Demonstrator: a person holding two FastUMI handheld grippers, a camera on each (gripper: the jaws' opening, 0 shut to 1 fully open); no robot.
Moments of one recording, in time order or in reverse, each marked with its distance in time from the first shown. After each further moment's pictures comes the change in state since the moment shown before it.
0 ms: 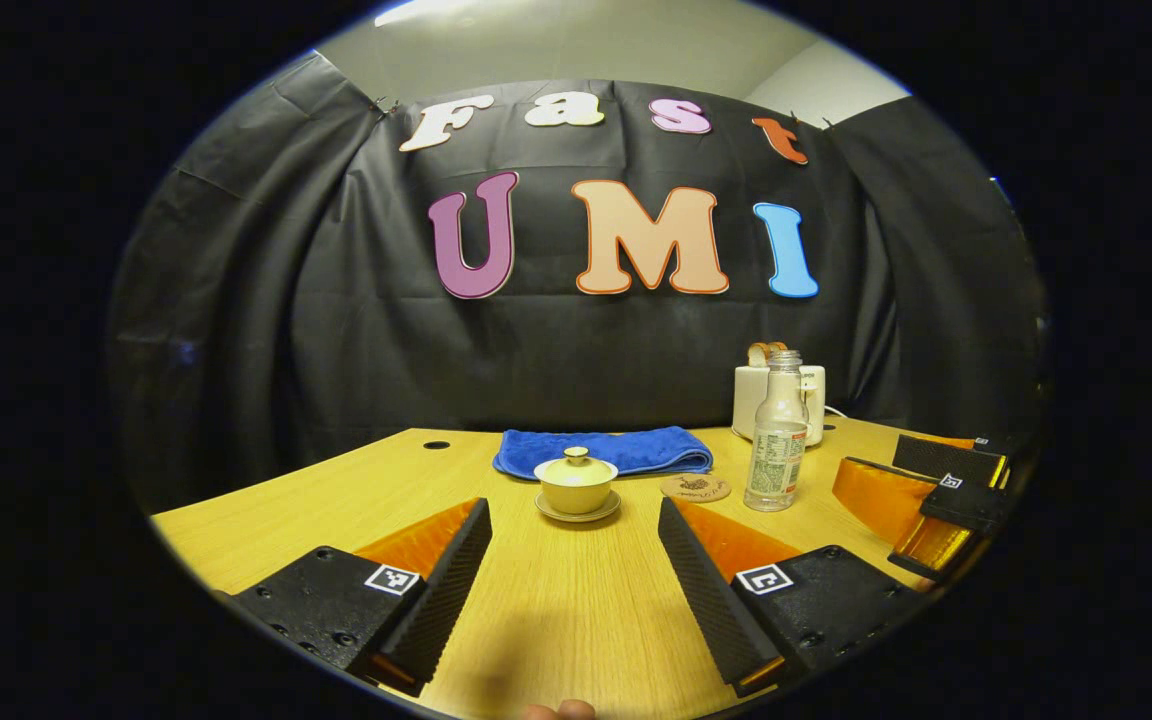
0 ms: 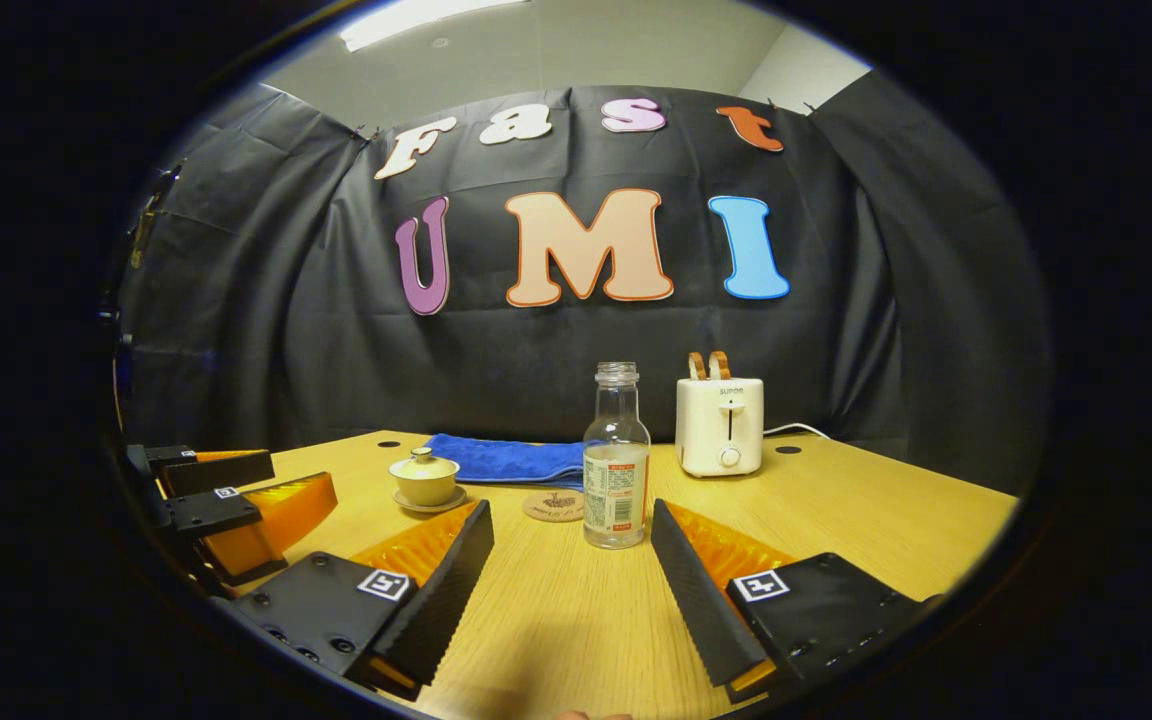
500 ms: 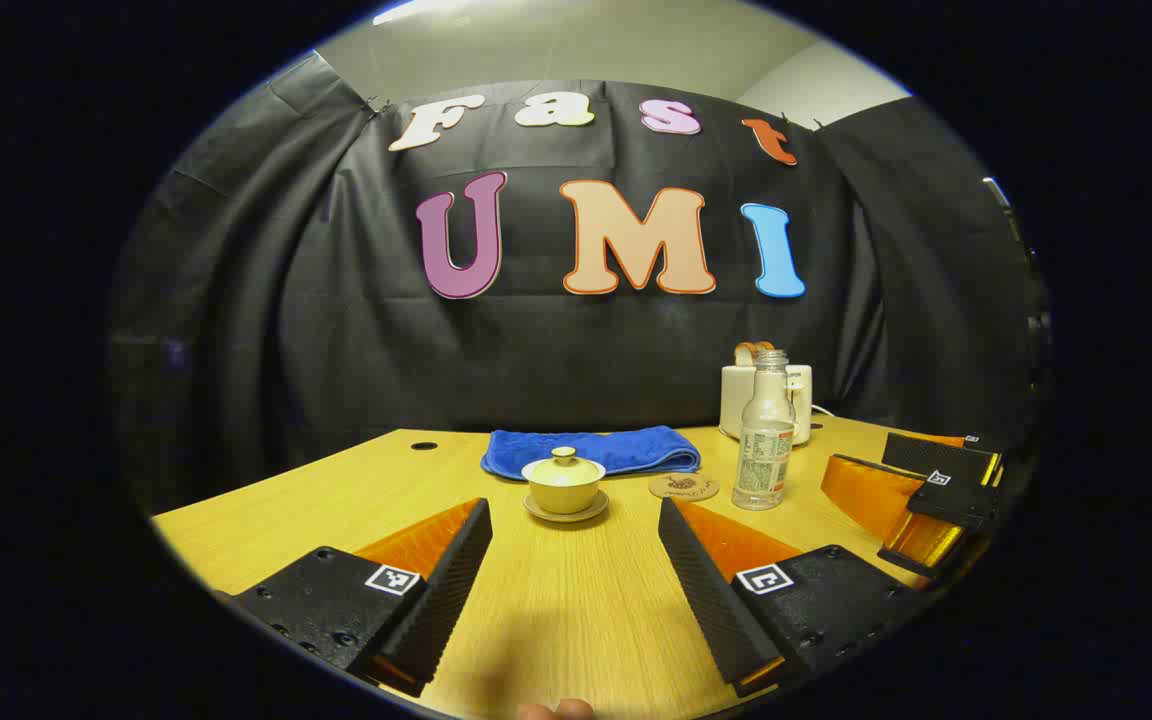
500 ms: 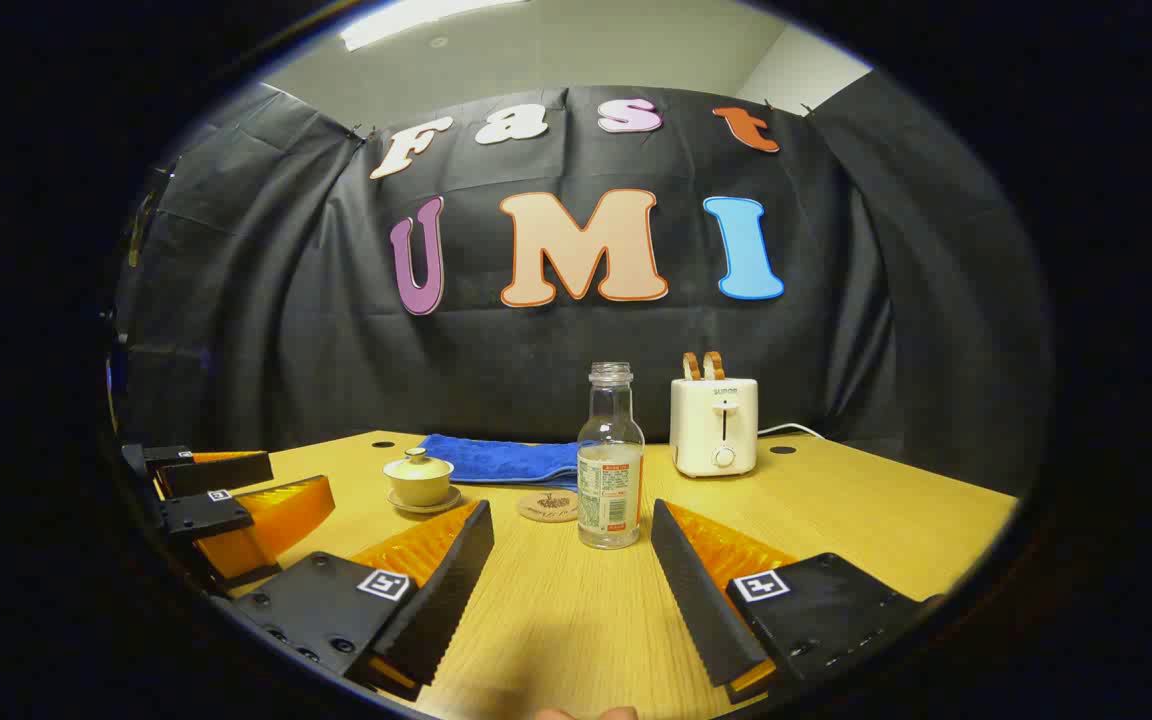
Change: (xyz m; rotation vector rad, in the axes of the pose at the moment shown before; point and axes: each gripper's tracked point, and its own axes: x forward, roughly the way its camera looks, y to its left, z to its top) left arm 0.000 -0.001 0.001 0.002 -0.001 -0.024; right arm 0.002 -0.005 0.000 0.000 -0.001 -0.022
